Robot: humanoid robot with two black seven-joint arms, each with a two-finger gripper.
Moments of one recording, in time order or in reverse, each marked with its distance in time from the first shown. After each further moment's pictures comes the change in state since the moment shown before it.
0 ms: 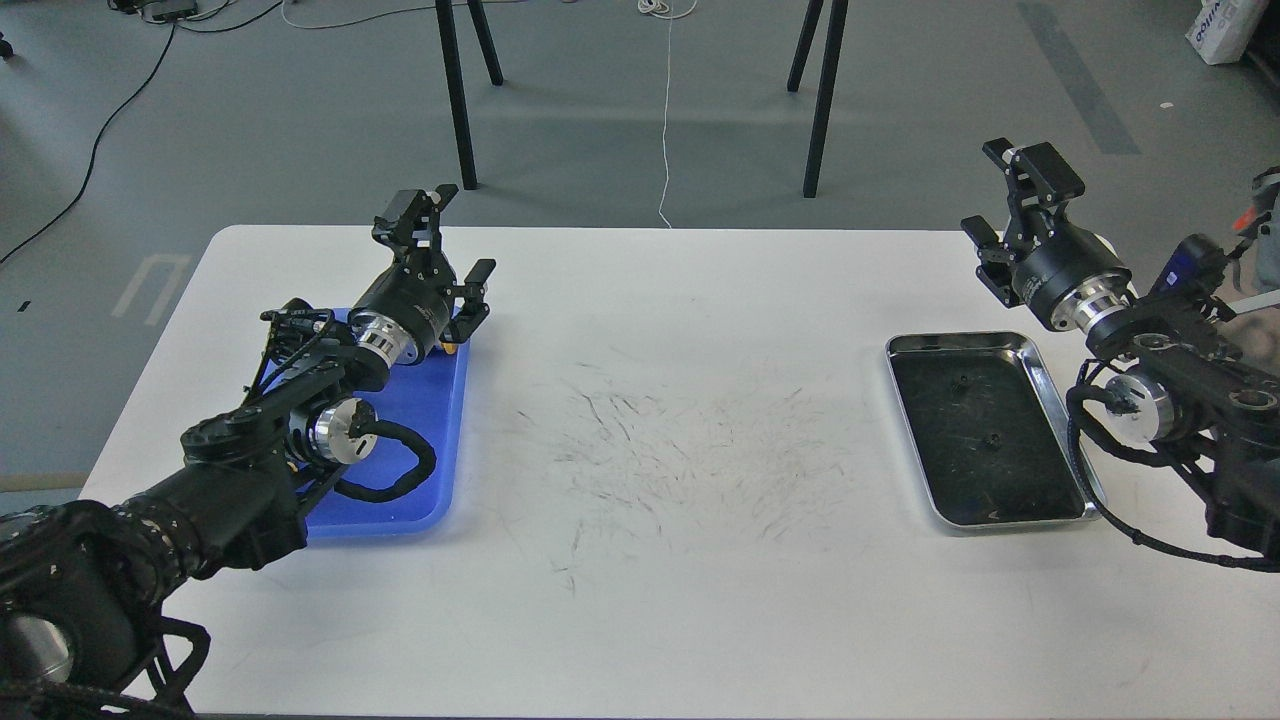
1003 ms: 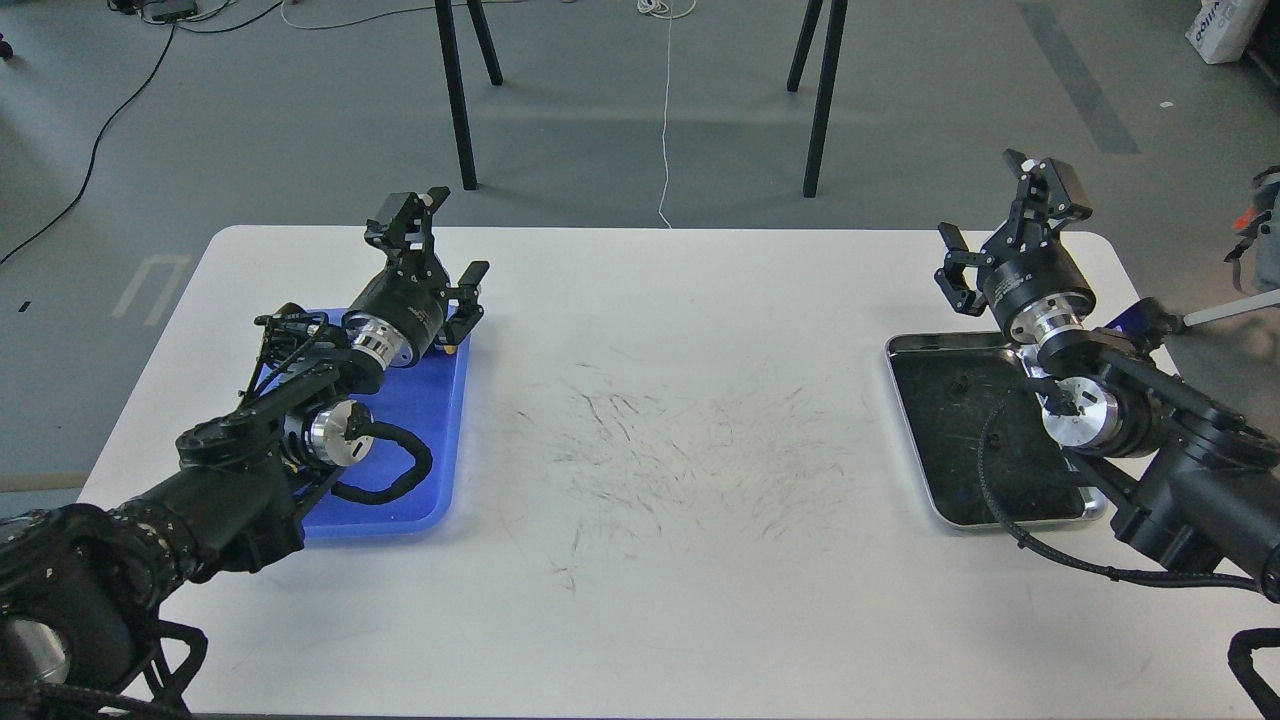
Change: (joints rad) left arm 0.009 0.007 -0.011 0.000 -0.008 0.003 0.000; right arm -0.075 0.123 0.149 0.006 0.381 0.011 0.000
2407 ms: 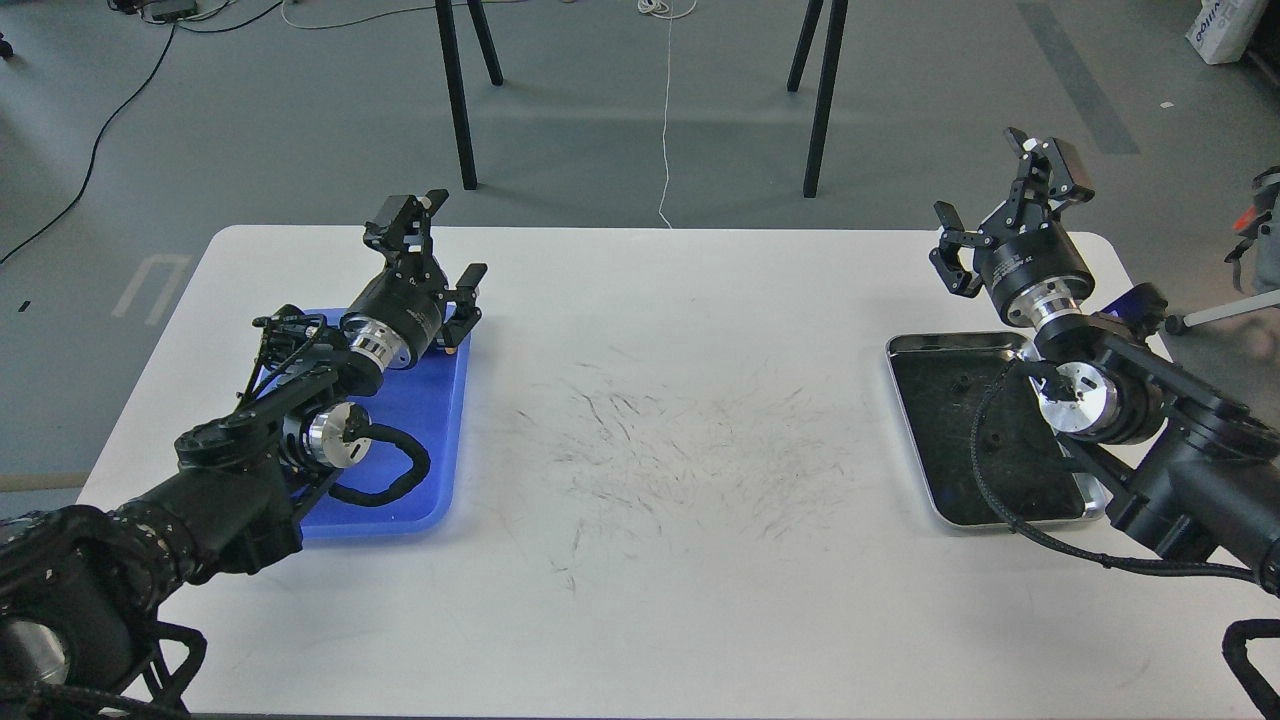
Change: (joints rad) left arm 0.003 0.000 0.002 0.006 0.005 -0.004 0.000; right arm 0.007 0.005 0.064 0.031 0.000 0.000 0.000
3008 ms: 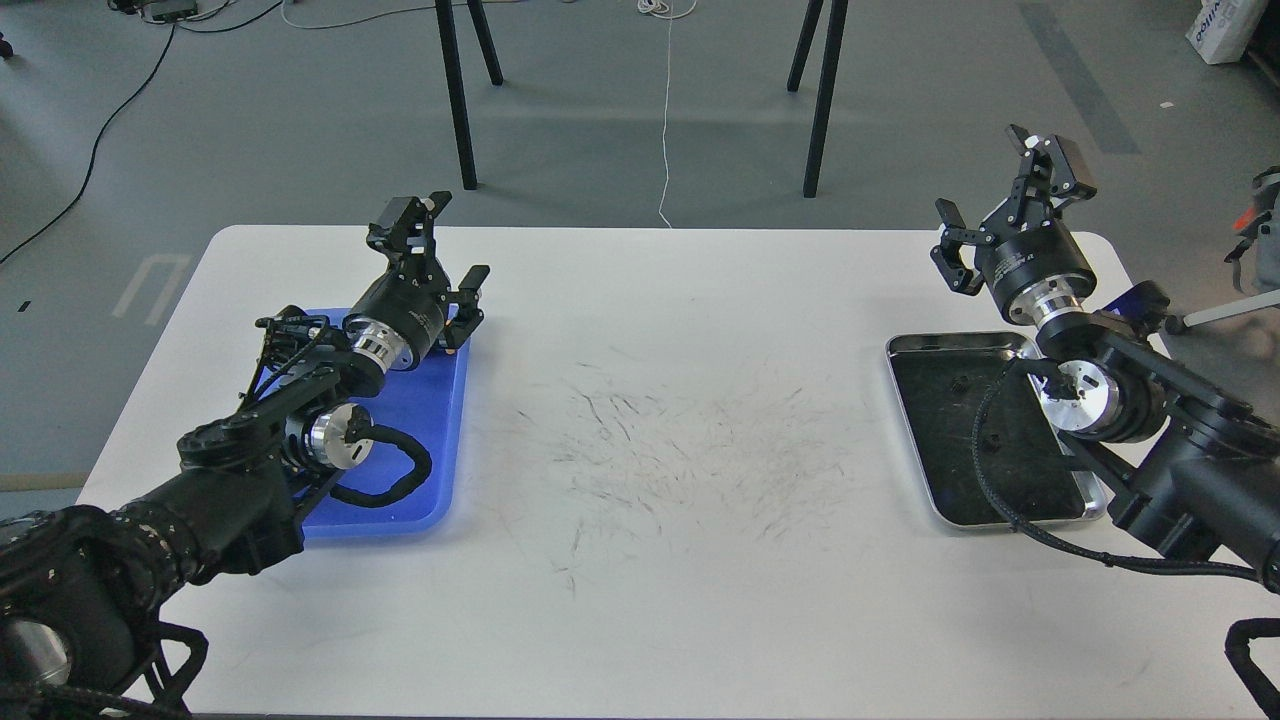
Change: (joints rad) left arm -0.001 -0.003 0.002 0.002 0.002 0.000 0.000; right arm 0.001 -0.007 -0.002 0.006 0.001 0.000 0.000
